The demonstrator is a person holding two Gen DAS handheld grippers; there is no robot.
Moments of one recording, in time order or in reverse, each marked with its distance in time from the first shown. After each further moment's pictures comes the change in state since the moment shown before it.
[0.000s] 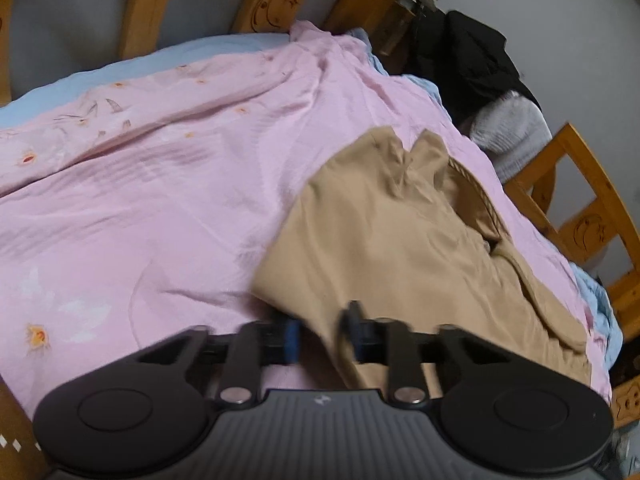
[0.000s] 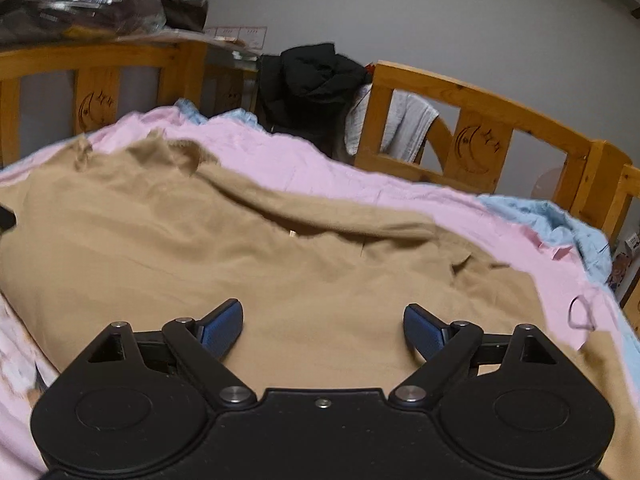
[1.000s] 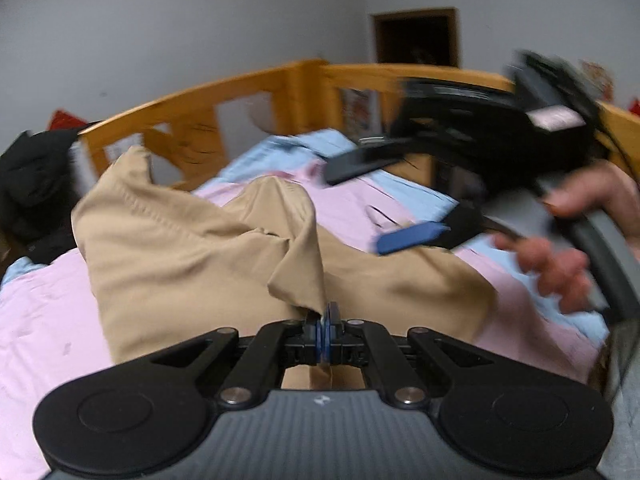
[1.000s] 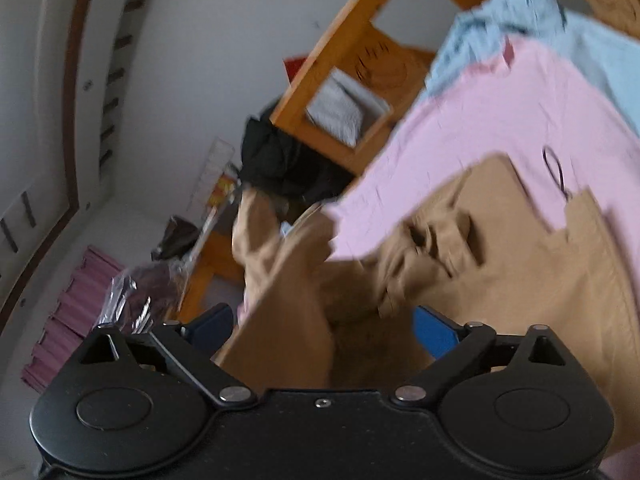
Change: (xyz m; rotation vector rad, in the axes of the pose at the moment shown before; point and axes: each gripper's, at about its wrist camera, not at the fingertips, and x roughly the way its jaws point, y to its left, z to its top) left arm -0.059 -0.279 -0.164 1.273 0.005 -0.516; right arm -0.064 -0.220 0.014 1.066 0.088 0.513
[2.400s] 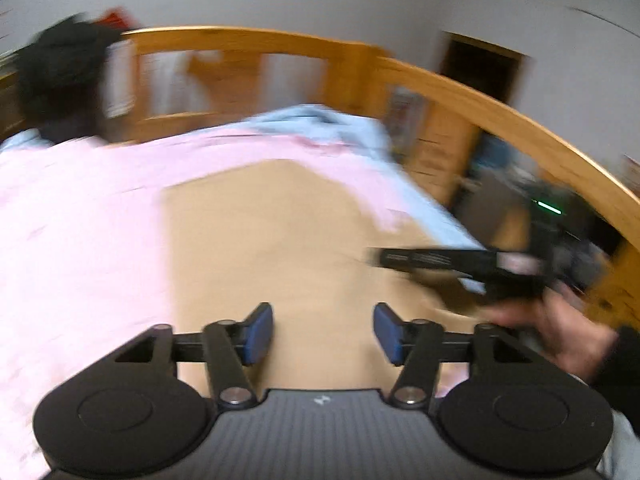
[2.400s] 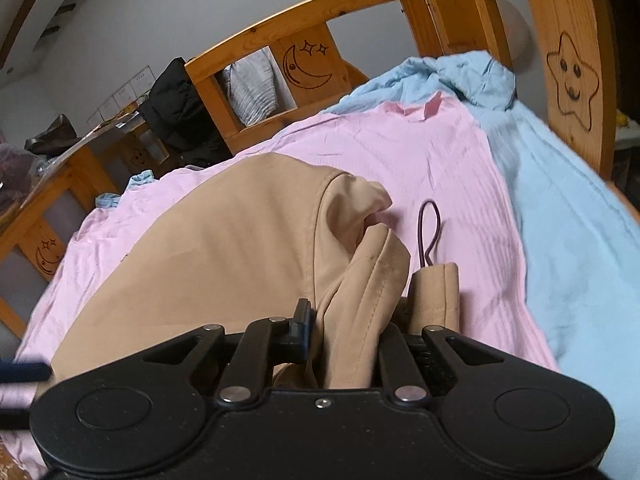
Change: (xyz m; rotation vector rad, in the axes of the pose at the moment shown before) left arm 0.021 0.026 -0.017 -0.427 0.056 0.022; right arm 0.010 -0.054 -0.006 -0.452 -0.043 -0.443
